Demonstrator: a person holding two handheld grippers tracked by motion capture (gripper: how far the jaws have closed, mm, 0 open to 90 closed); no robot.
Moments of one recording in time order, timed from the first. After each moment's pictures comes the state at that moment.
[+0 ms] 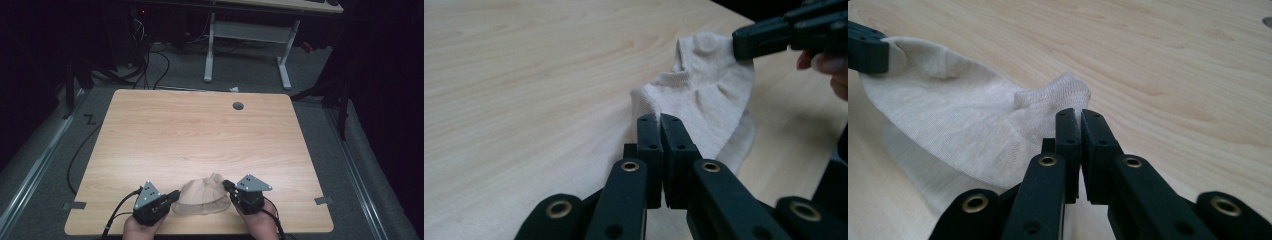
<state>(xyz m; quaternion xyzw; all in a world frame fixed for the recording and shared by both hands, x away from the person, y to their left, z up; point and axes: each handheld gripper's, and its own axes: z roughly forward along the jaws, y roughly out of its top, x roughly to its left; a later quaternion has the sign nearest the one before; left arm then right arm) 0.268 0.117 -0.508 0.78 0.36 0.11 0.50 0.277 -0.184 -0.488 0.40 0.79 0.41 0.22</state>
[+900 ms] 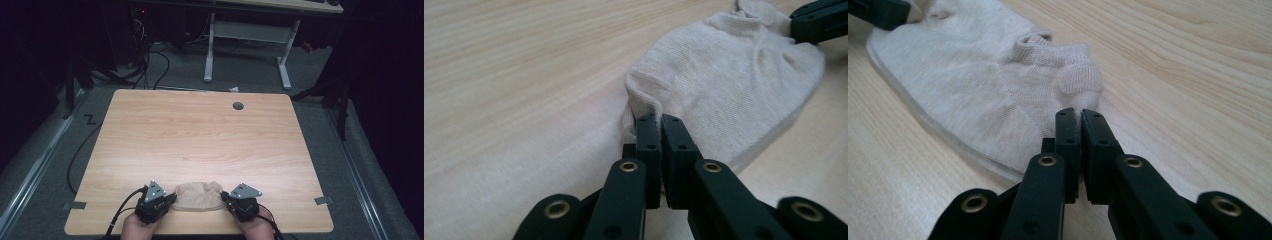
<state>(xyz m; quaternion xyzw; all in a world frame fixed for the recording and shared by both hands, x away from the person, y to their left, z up) 0.299 0.119 -0.530 0.82 0.39 0.11 0.40 0.278 -0.177 -0.527 0.40 0.82 0.36 0.19</state>
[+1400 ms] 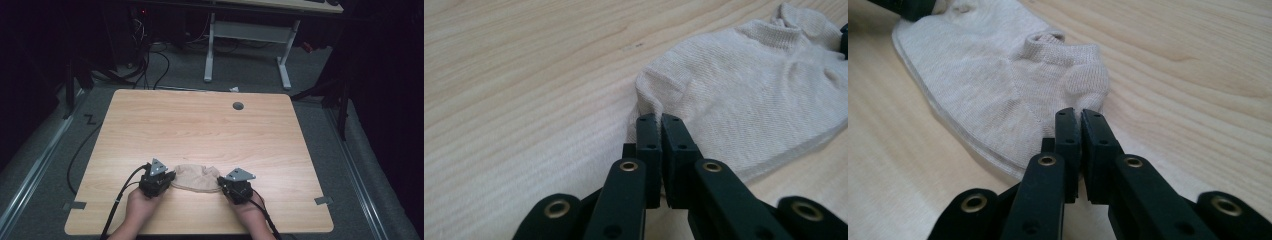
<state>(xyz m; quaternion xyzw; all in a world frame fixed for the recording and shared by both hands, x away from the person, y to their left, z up) 0.362 0.115 -0.531 0.82 0.39 0.15 0.39 0.327 -0.171 -0.531 0.42 0.81 0.37 0.20</state>
